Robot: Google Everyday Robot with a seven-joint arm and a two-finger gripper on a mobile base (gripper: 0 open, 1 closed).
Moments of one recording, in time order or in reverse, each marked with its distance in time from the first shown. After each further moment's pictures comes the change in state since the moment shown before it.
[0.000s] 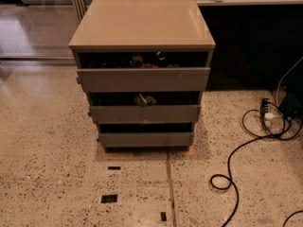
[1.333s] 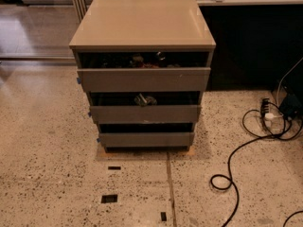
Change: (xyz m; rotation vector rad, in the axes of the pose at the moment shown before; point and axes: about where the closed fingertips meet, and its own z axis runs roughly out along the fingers) arm 0.012 0.022 0.001 -0.299 -0.019 0.069
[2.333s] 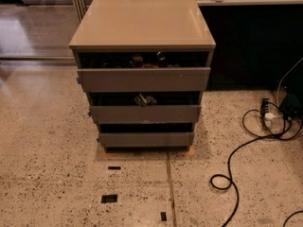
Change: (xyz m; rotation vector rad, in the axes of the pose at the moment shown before) arm -0.026 -0.007 -0.015 -0.268 -0.117 0.213
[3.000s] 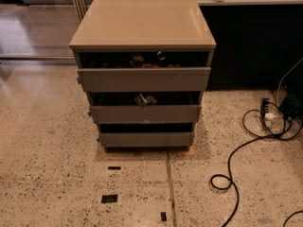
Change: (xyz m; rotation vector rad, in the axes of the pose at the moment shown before) arm -0.008 -0.001 0.024 0.006 -0.012 0.072
